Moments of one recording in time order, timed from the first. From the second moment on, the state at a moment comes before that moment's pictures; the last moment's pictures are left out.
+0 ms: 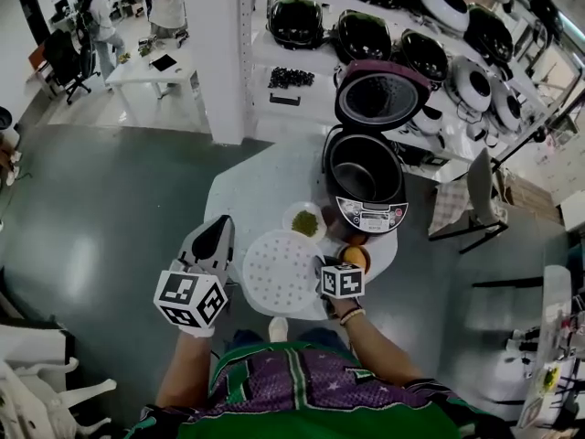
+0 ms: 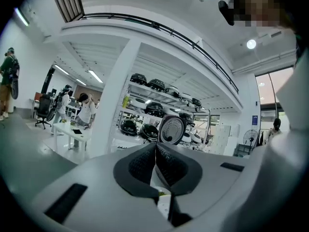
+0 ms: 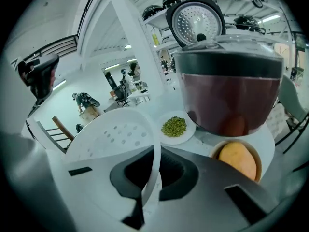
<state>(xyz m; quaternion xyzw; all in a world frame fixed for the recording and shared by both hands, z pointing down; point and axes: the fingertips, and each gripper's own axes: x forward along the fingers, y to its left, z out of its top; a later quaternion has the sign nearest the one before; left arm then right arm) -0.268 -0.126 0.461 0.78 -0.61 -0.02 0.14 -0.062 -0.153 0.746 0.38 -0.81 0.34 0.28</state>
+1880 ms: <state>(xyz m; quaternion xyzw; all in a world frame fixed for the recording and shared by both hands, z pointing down) -0.152 -0.218 0.387 0.81 -0.58 -0.04 0.10 0.114 -0.318 0.496 0.48 -0.82 0.29 0.14</state>
